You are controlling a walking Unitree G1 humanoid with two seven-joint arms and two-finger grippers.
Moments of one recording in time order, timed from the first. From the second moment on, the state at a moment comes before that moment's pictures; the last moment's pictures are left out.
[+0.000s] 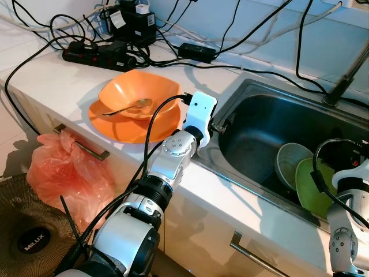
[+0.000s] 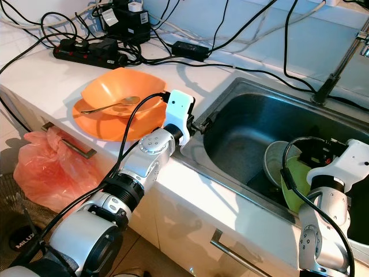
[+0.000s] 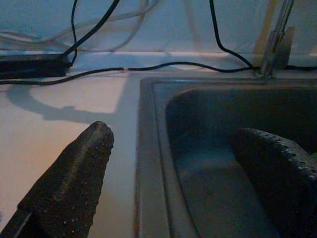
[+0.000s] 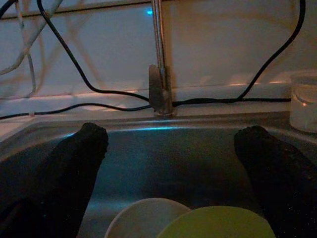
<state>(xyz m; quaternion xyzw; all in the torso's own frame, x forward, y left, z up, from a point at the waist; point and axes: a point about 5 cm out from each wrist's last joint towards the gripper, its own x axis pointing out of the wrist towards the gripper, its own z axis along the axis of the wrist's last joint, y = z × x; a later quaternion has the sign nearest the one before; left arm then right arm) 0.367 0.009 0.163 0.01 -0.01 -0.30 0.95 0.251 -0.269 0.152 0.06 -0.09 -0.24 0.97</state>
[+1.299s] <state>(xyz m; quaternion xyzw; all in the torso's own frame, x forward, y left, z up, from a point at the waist) 0.378 0.010 0.195 0.07 -0.09 -0.22 0.97 0.236 -0.250 0.174 0.05 -0.11 -0.21 0.97</state>
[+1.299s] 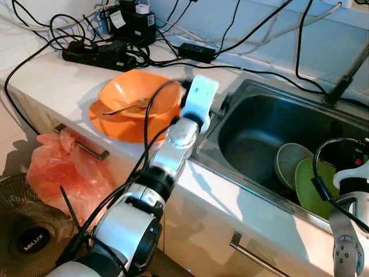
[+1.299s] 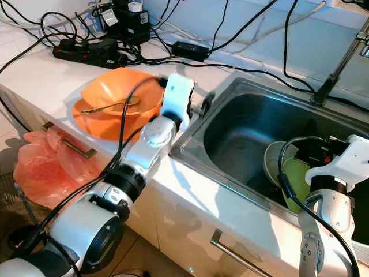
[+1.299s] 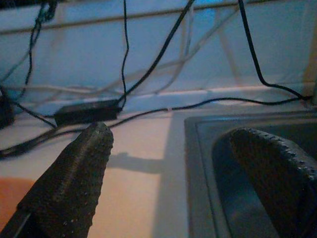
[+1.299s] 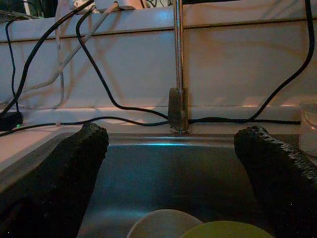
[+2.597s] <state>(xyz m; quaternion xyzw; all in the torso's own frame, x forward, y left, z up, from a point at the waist) 0.370 0.013 0.173 0.06 -0.07 -0.24 0.97 0.231 -0.232 0.184 0.07 -0.12 -0.19 0.97</state>
